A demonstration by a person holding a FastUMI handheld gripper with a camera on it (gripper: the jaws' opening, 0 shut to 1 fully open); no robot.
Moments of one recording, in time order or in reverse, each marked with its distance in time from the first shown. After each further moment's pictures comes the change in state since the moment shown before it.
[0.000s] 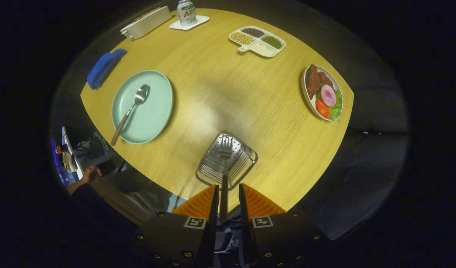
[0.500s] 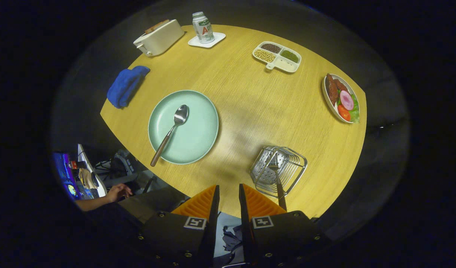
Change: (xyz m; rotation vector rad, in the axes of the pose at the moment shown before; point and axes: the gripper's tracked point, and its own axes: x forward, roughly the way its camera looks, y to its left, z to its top) arm 0.002 0.092 0.014 0.067 -0.137 0.141
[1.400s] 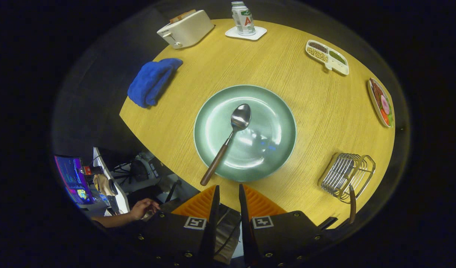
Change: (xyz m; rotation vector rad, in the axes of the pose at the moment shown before) arm 0.060 0.136 0.017 0.006 -0.005 0.167
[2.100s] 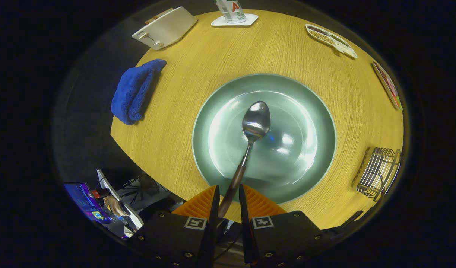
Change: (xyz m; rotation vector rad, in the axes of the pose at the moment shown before) arm 0.074 0.023 0.022 0.144 0.032 0.022
